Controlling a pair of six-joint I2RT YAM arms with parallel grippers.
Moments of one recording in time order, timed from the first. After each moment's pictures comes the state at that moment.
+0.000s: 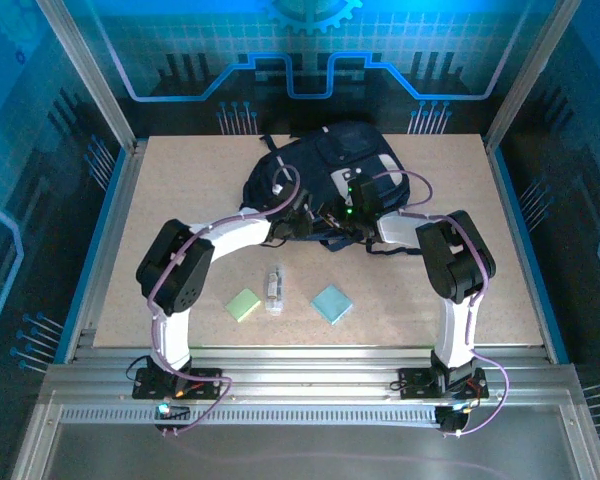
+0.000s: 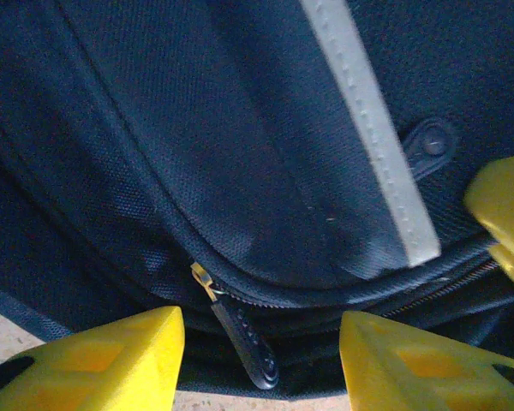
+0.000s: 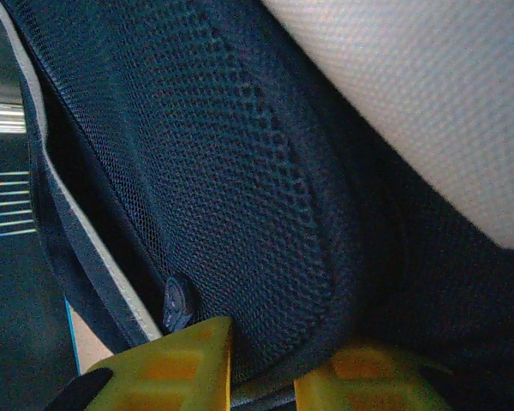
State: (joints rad) left arm -0.57 1.96 1.33 -0.36 -0.15 -0.63; right arm 0.40 1.98 1.15 0.12 -0.32 1.03
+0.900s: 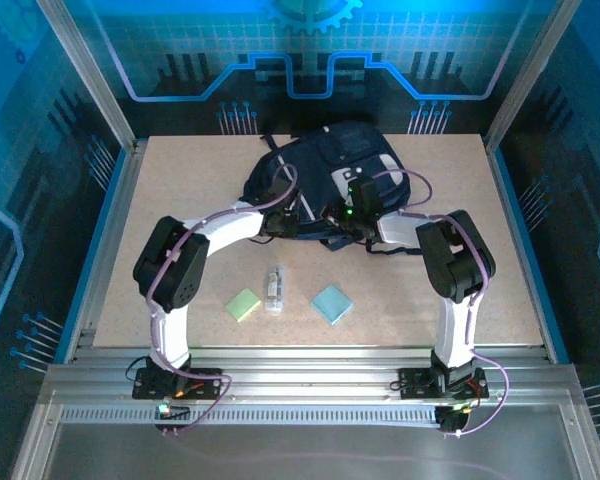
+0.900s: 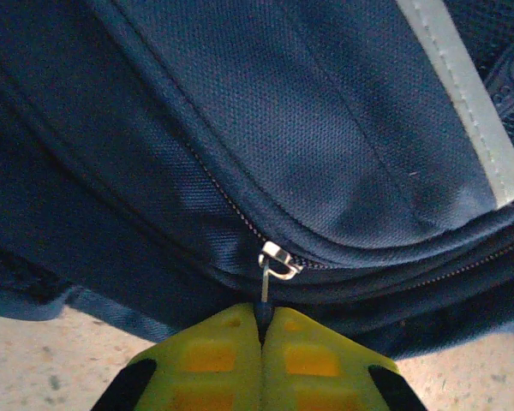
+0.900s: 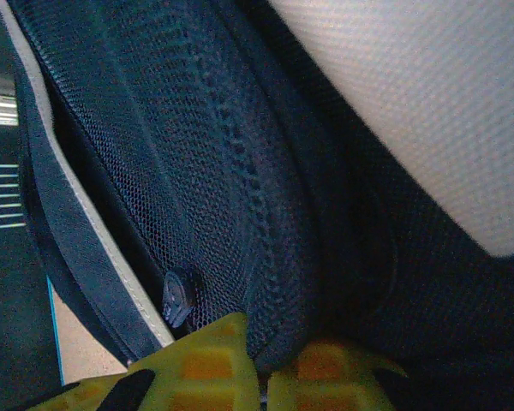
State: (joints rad) left arm -0.49 1.94 1.34 -0.47 -0.08 -0.35; right arm 0.40 1.97 1.14 0.11 -0.30 0.97
